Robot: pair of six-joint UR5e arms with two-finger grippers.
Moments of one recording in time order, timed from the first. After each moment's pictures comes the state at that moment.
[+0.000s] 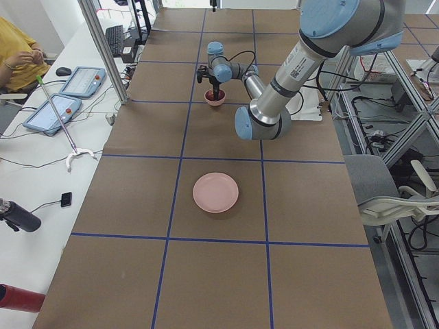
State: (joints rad) left arm -0.50 -2.49 -1.34 -1.72 -1.93 -1.26; right arm 1.46 -1.55 1.69 -1.61 2.31 -0.12
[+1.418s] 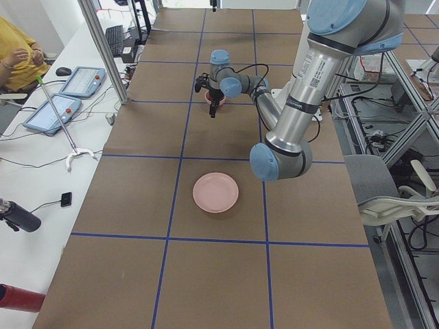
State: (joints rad) left arm -0.66 -1.96 -1.94 -1.60 -1.94 -0.87; right arm 1.46 -1.55 1.69 -1.61 2.31 -0.12
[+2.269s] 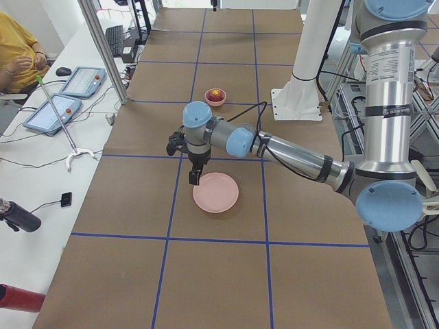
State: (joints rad) left arm -1.39 -1.51 -1.89 -1.61 -2.40 -0.18; right arm 1.46 -1.56 1.69 -1.61 2.31 -0.12
